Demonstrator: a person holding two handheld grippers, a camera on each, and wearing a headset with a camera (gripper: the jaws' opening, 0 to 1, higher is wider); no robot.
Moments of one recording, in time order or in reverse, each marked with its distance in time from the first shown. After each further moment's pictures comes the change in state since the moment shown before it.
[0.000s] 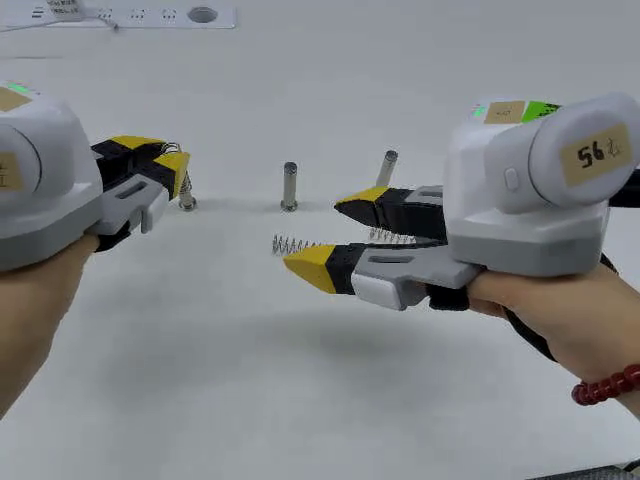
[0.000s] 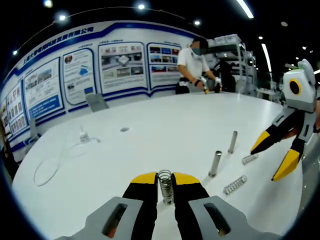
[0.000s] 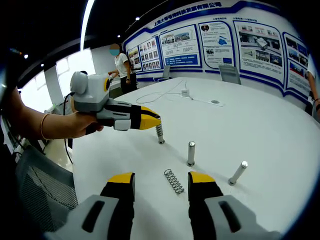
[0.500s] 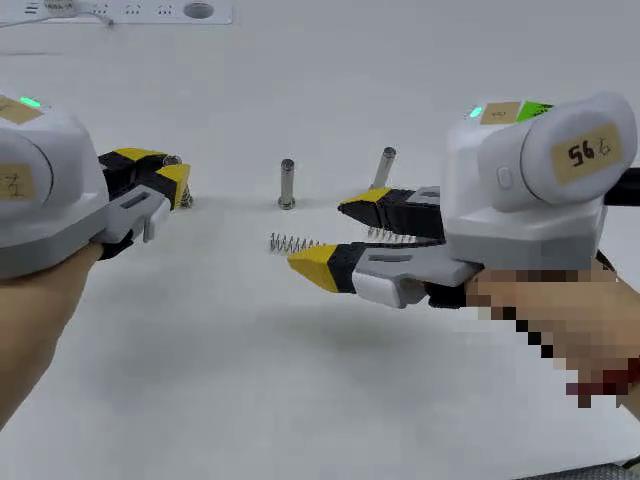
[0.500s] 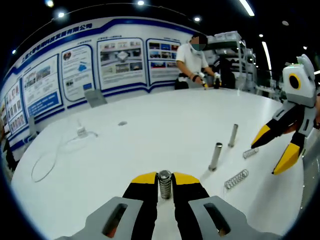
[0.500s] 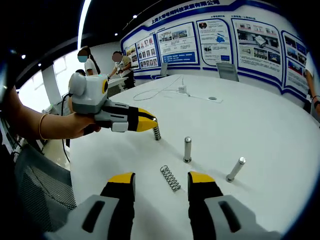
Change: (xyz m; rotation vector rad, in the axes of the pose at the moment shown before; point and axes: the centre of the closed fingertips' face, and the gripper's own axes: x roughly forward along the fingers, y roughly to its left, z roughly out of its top) left arm 0.007 -0.001 -0.016 -0.004 0.035 -0.007; right arm -0.001 -0.007 -0.007 0.006 0.022 -0.020
